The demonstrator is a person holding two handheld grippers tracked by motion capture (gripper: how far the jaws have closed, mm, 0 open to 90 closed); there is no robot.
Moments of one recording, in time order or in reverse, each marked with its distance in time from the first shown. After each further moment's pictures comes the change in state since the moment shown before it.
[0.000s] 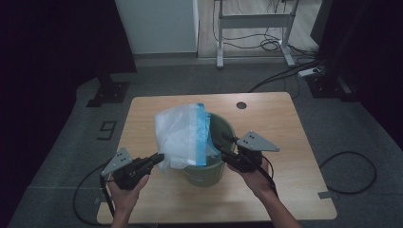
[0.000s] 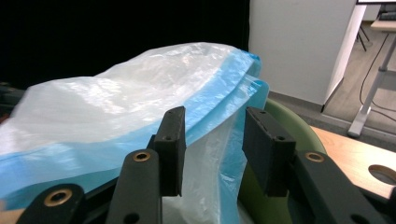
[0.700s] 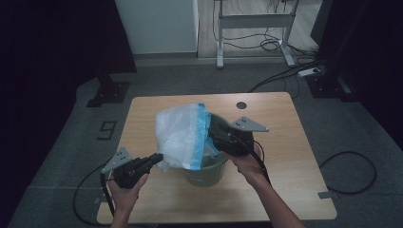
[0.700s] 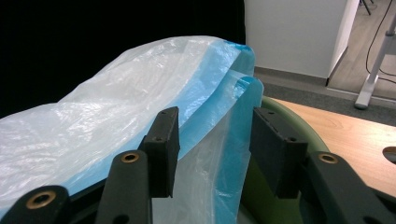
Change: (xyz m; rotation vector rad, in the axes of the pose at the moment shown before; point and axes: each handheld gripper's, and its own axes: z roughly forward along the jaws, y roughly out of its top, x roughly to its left) left arm 0.010 -0.008 0.004 0.012 -0.002 -0.042; right arm -0.015 0.012 0.038 0.083 -0.018 0.104
